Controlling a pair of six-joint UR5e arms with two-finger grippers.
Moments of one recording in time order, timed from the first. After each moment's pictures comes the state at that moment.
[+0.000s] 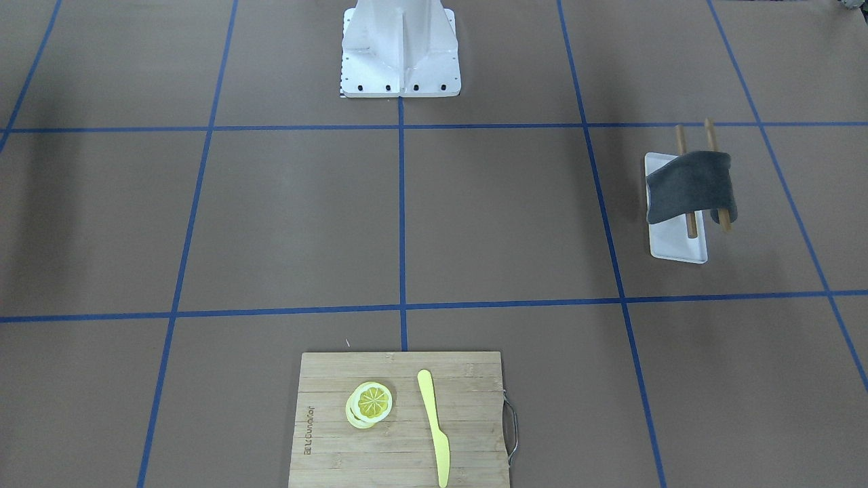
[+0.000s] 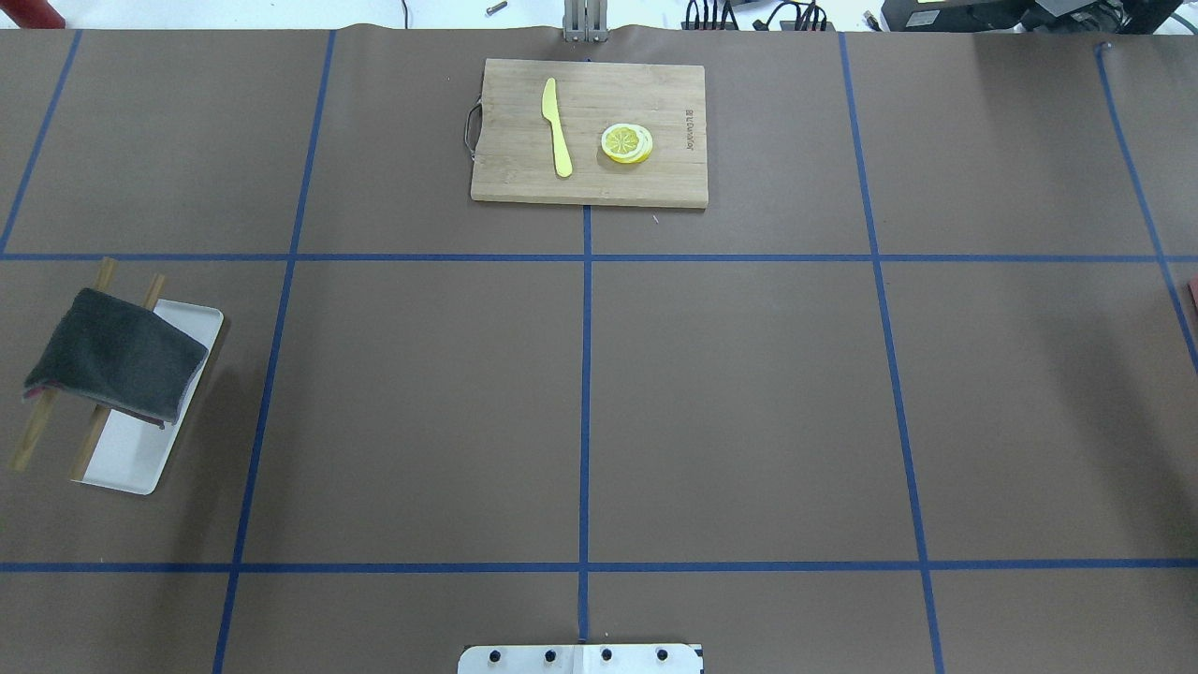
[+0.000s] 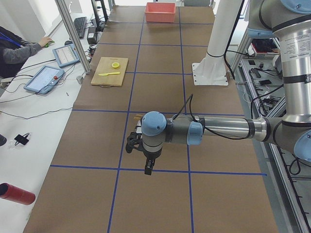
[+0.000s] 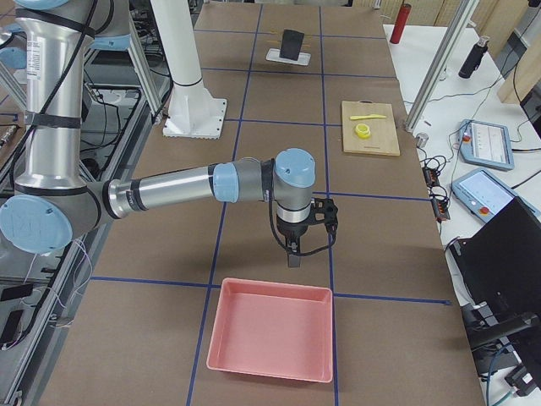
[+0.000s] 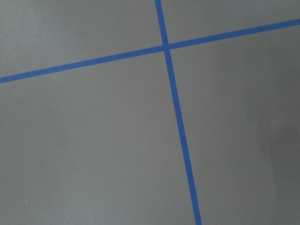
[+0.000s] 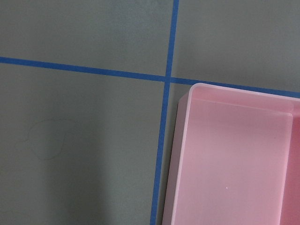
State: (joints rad) left arm -1.58 -1.35 -1.83 -1.61 -2.32 0.14; right arm 1.53 -1.68 1.91 -1.72 2.24 -0.01
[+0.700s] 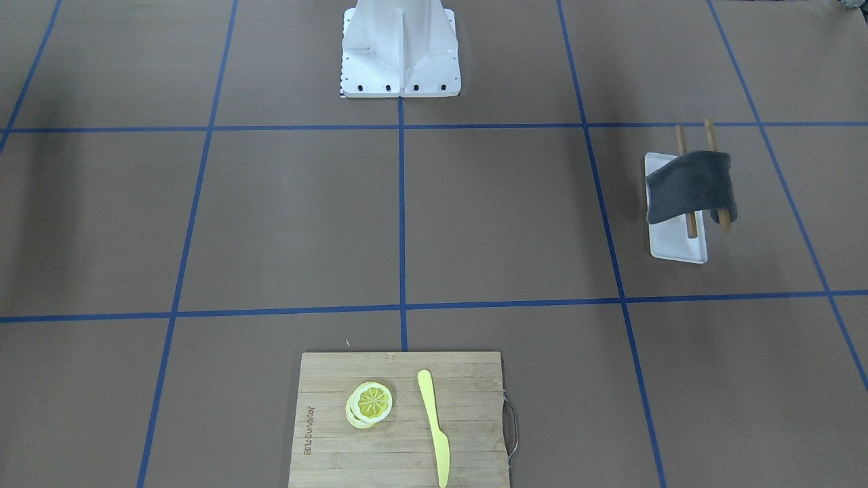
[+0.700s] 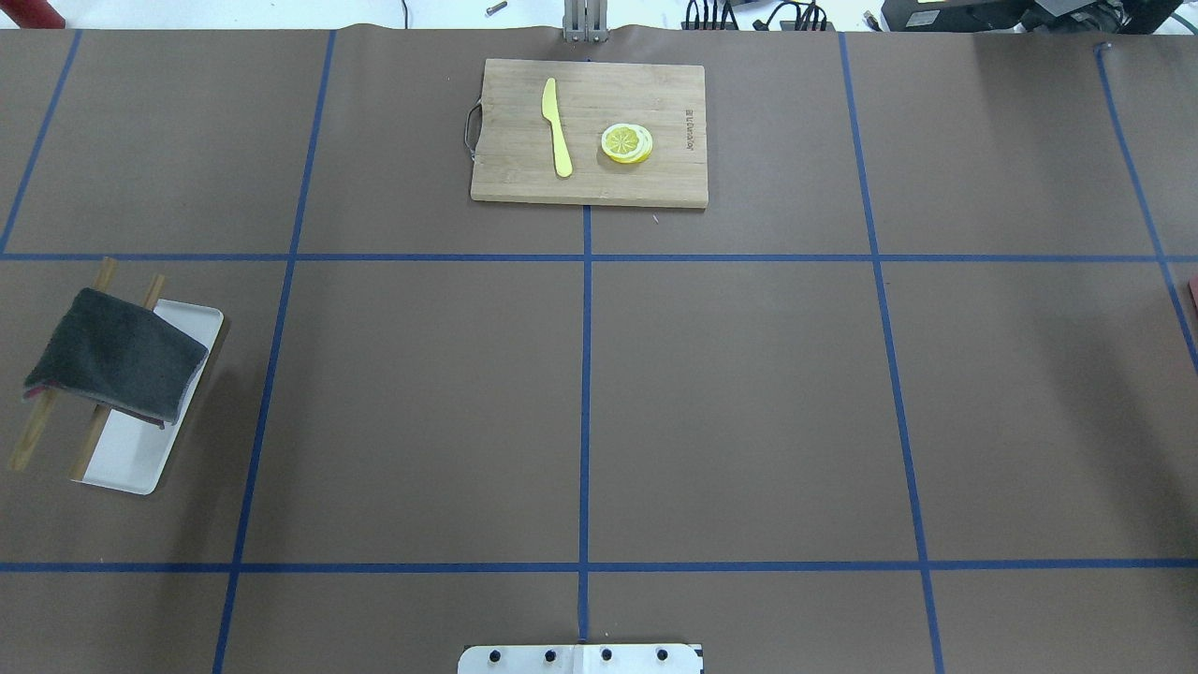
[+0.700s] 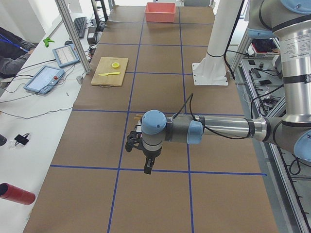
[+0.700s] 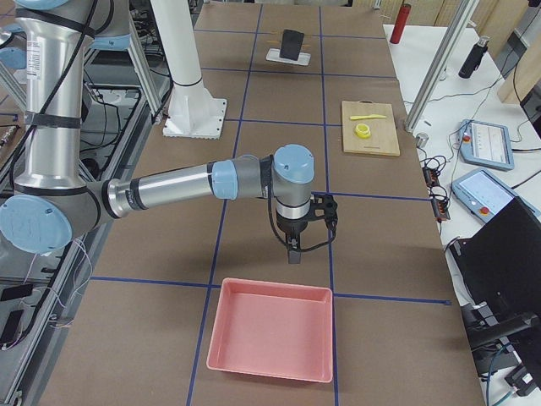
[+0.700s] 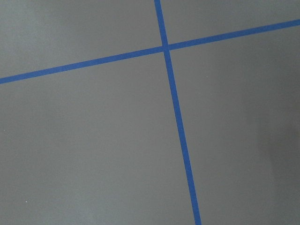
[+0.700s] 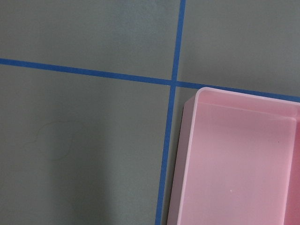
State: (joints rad) left arm -1.58 -1.35 -1.84 -1.61 -2.31 0.14; right arm 1.53 -1.69 1.94 -1.72 2.25 -0.01
